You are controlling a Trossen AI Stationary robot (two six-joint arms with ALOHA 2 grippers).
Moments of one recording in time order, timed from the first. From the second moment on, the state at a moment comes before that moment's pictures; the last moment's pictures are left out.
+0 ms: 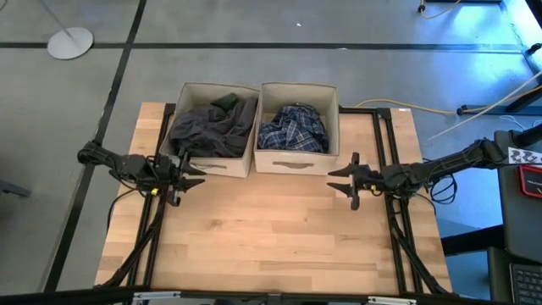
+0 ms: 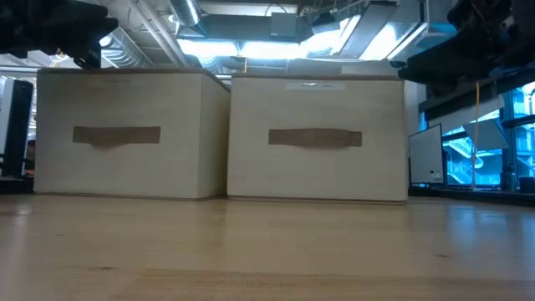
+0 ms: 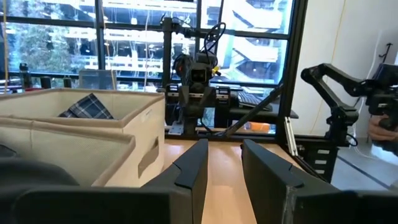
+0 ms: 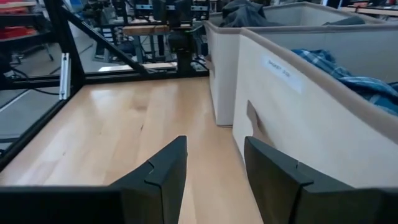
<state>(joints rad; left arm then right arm) -0.37 0.01 0.09 0.01 -0.37 -0.04 0.27 0.61 0.22 0.25 0.35 0.10</state>
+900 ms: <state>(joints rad) -0.37 0.01 0.08 0.01 -0.37 -0.05 0.27 0.61 0.02 0.54 0.35 0.10</state>
